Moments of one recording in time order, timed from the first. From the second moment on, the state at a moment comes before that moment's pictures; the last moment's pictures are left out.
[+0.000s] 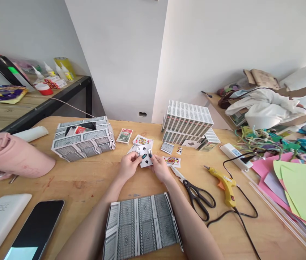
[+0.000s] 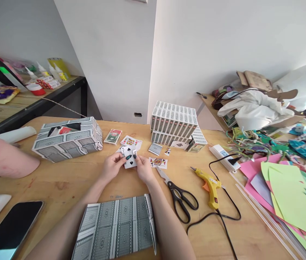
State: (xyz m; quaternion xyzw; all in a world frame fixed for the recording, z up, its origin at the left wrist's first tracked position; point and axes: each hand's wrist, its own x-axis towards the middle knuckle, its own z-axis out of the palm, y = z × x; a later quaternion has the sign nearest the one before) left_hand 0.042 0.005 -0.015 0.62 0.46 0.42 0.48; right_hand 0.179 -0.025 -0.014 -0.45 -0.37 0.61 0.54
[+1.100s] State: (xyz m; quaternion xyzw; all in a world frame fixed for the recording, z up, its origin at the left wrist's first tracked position) left_hand 0.061 -0.006 0.011 0.31 0.44 0.49 0.68; right_hand 0.166 -0.032 -0.014 -0.43 -0.56 0.52 0.49
